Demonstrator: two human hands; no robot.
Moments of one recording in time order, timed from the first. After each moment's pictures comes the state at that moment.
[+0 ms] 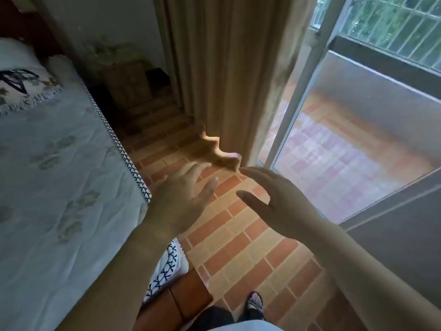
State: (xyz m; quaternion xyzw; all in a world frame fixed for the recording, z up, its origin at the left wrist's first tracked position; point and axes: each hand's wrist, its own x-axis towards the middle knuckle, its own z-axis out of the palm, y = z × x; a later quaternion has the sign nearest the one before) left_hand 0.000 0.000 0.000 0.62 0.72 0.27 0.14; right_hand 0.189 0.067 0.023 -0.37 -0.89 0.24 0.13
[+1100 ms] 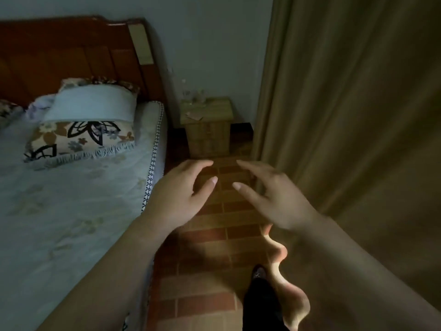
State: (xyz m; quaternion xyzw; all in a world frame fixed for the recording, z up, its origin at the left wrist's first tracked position) left_hand -0.396 0.525 0.039 0.45 0.85 0.27 -0.01; right_hand -0.266 0.692 0.034 -0.09 -0.93 0.32 0.15
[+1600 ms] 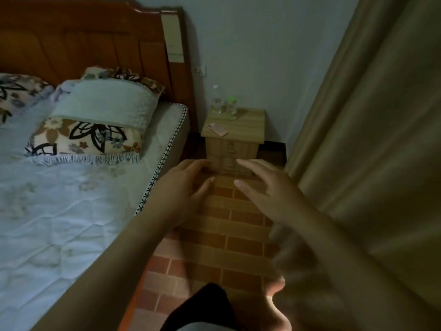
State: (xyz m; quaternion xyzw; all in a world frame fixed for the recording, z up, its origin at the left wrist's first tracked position) left_hand -0.628 0.743 0.027 0.34 0.90 0.25 -0.03; right_hand -0.551 0.940 0.021 -0.01 -0.92 0.38 0.08
